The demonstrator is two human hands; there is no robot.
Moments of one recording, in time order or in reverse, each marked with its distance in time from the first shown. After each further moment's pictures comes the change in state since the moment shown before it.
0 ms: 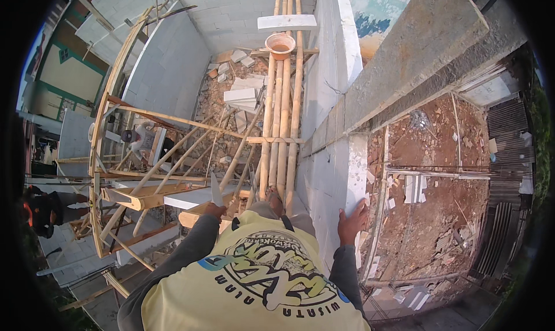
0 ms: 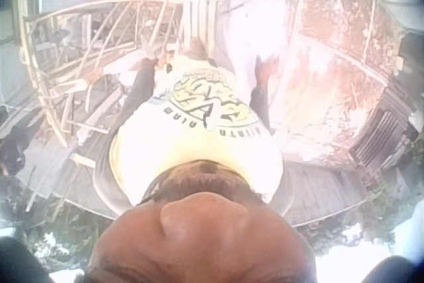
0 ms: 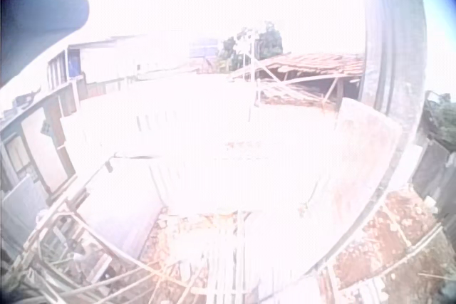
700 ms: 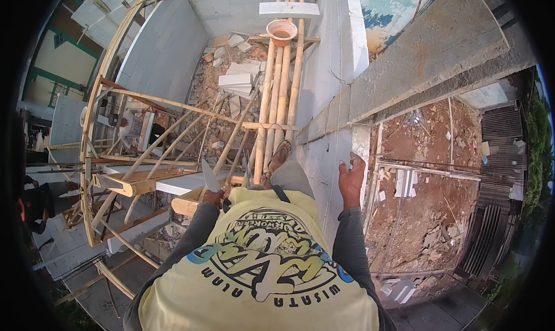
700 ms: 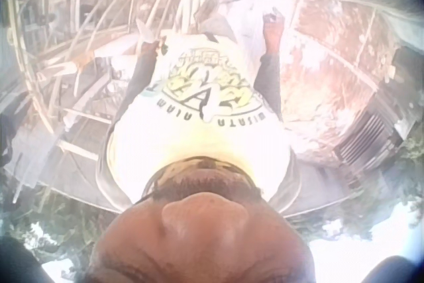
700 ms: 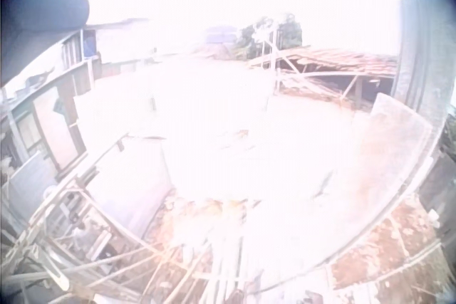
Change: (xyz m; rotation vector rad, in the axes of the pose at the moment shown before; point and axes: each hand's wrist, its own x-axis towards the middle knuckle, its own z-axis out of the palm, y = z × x) left_hand -0.039 0.032 -0.008 -0.434 0.039 -0.021; right_hand 0.083 -0.111 -0.029 0.428 -0.082 -0.149
